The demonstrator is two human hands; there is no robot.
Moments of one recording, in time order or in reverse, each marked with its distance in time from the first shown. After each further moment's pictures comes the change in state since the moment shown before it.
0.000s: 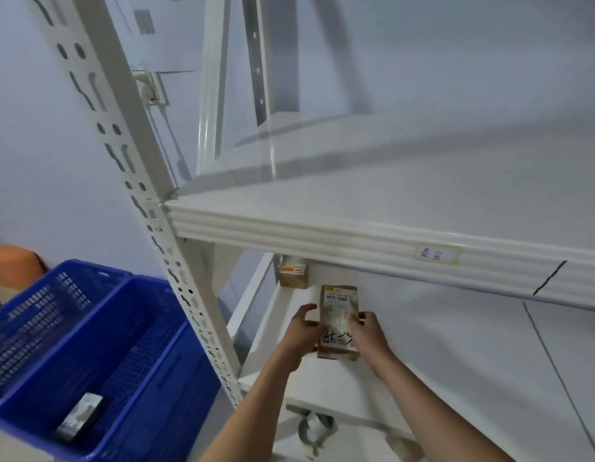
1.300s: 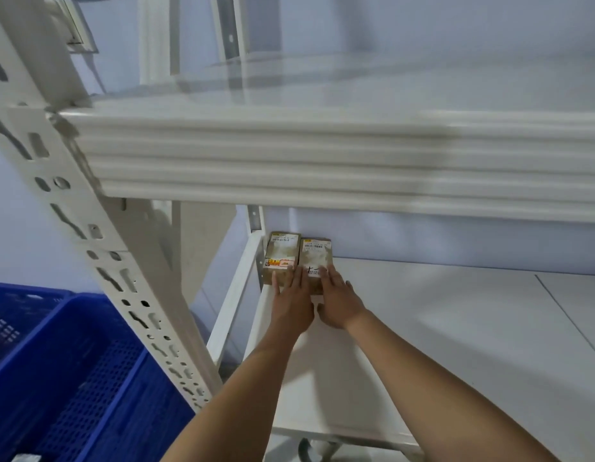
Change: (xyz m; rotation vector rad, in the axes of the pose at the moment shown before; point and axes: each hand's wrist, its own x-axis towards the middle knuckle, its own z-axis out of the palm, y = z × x) left_hand 0.155 -0.029 -0.034 1.443 0.200 0.524; right_hand 0.144 0.010 0.079 -0.923 -0.040 -0.407
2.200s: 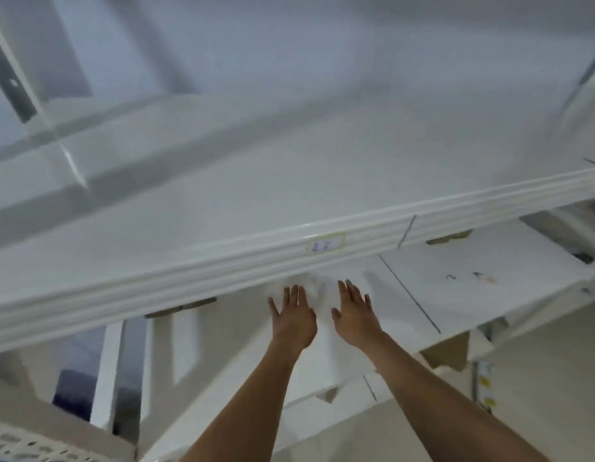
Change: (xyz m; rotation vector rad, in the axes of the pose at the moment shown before) left_hand -0.057 0.218 -0.053 -0.201 -0.310 0.302; right_hand -0.222 0.138 -0.093 0.030 0.196 0.574
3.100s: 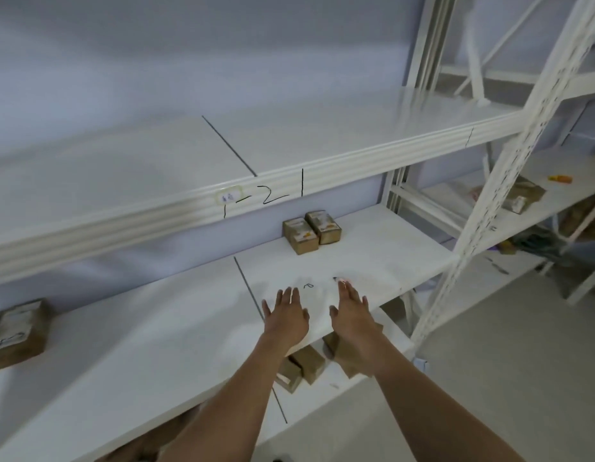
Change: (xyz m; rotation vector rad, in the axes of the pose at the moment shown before) left_hand 0.041 0.402 0.080 0.070 -0.080 0.109; right_hand -0.039 0.388 -0.140 0.166 0.071 0.178
